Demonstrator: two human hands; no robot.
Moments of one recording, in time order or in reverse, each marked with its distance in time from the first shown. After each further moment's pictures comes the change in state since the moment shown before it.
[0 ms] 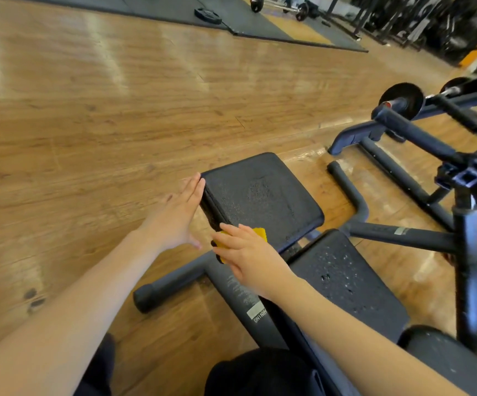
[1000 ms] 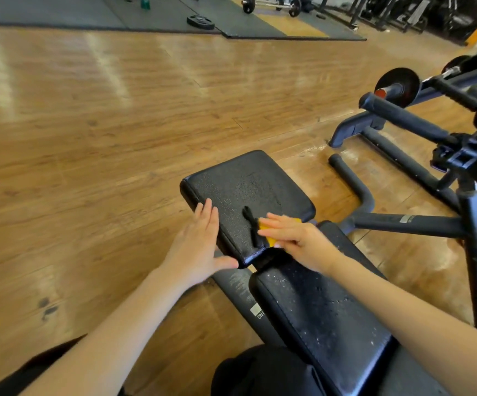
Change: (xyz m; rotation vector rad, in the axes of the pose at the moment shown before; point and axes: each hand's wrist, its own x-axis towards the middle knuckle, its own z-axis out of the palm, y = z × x) left_hand -0.026 0.076 0.009 -0.178 -0.026 -0.050; right_hand -0.065 0.082 -0.024 0.547 0.020 0.248
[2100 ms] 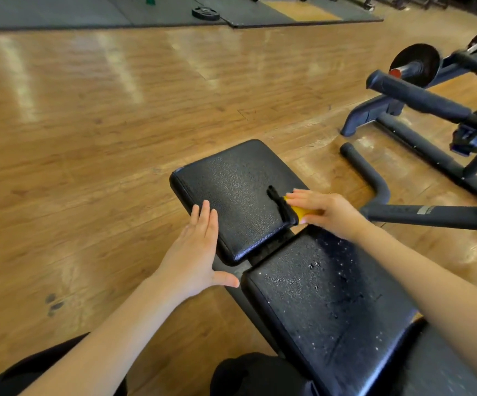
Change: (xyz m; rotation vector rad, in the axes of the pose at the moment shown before) left_hand -0.006 0.022 0.010 0.072 -0.102 -0.018; right_hand 0.006 0.084 -0.041 0.036 0.054 -0.043
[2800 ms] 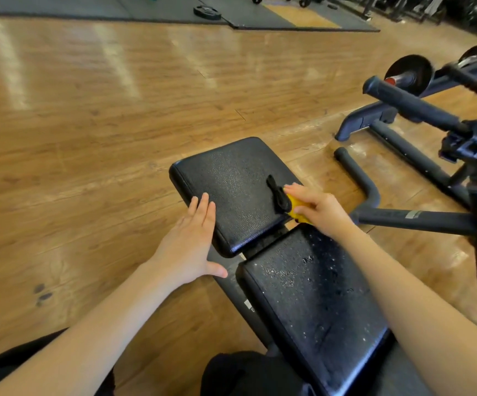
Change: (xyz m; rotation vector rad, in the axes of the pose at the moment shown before) left_hand -0.003 -0.003 -0.002 0.043 -0.011 0.011; right_hand 0.000 -0.023 0.010 0.089 0.117 0.197
